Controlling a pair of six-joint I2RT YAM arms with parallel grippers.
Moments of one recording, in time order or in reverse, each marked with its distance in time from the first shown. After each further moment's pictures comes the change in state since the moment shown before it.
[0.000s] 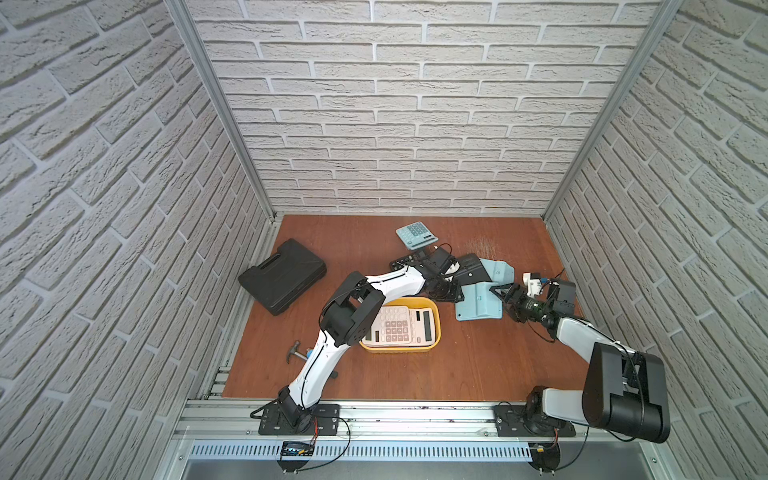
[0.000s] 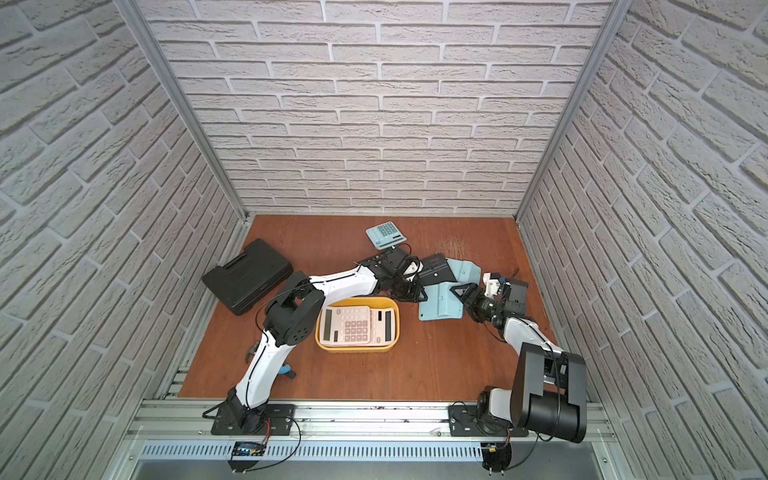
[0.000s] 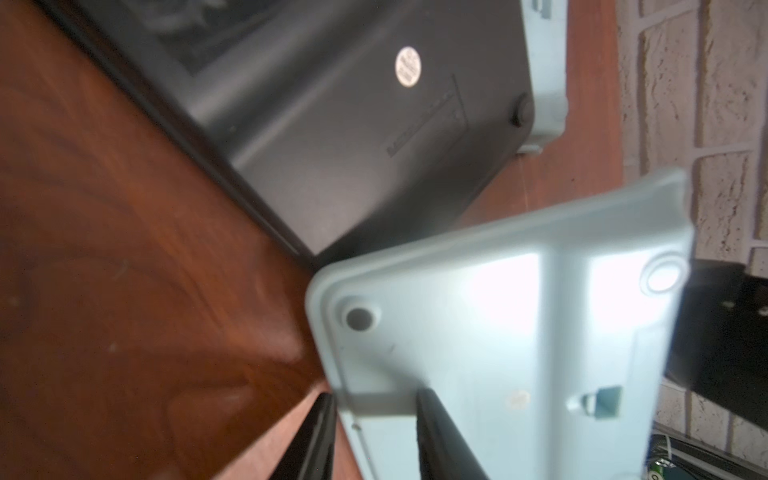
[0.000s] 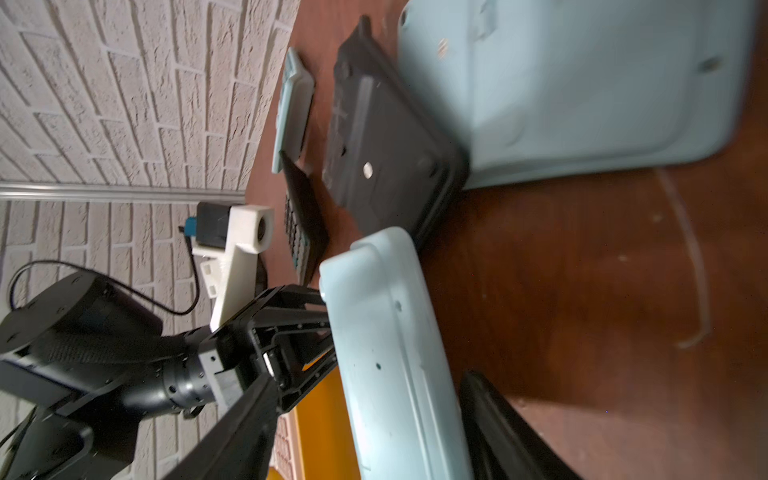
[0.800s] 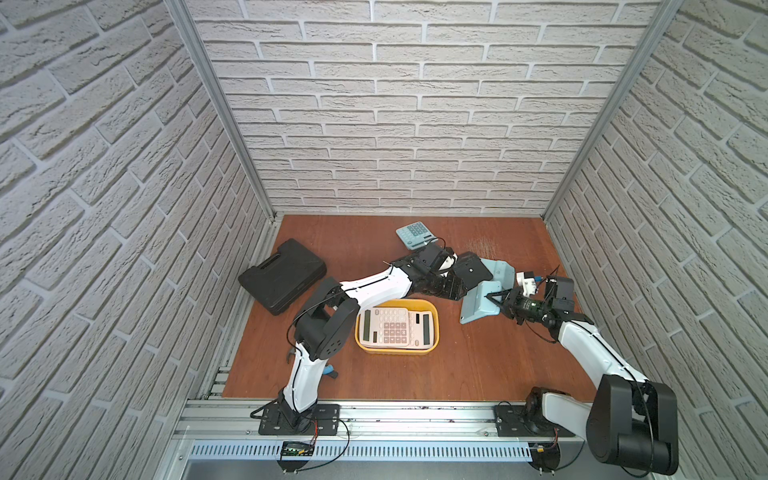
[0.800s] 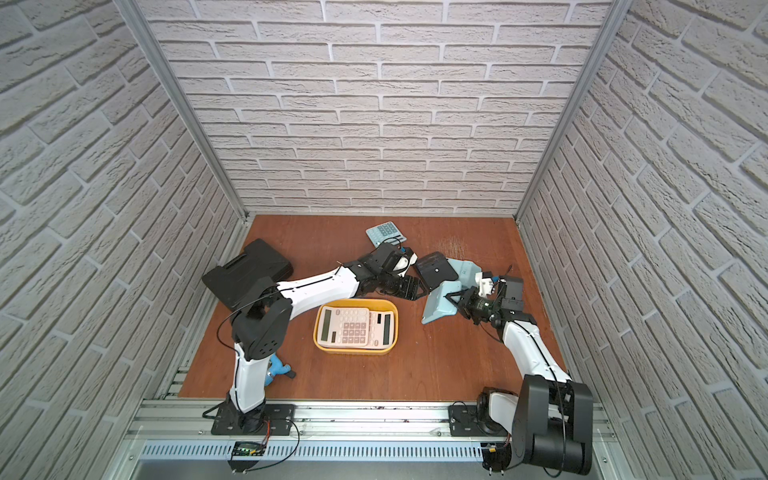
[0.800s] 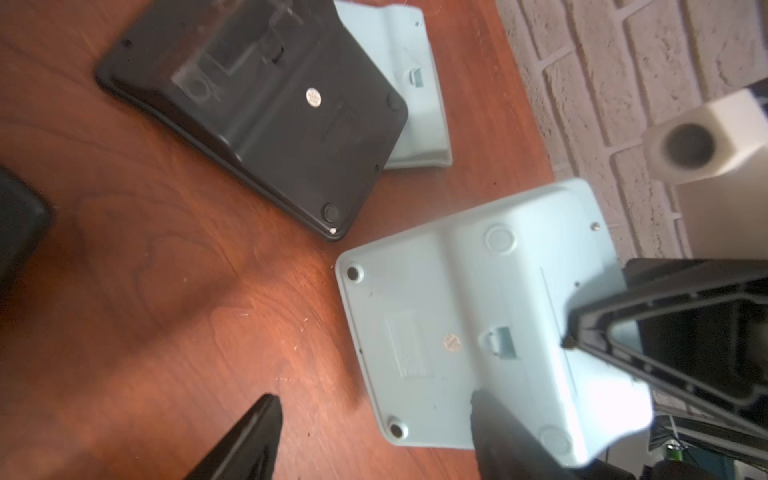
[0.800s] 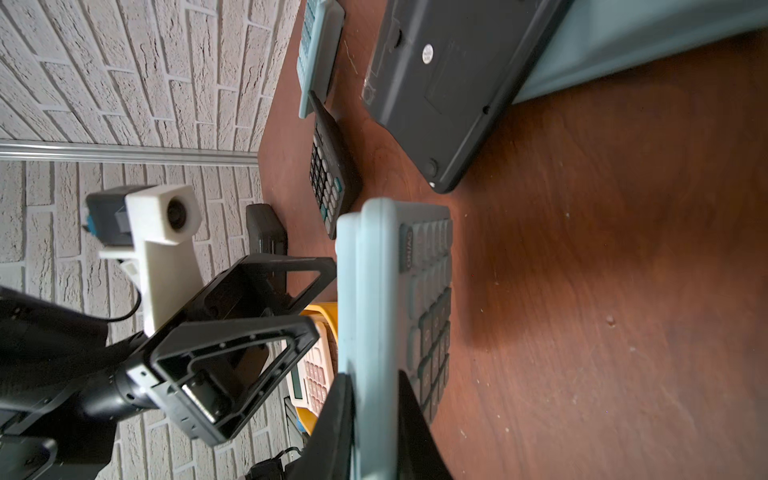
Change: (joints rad) left arm 0.001 -0.314 -0.227 0.056 -0.096 0.087; right arm 0.062 -0.162 0.094 -0.300 0.025 0.017
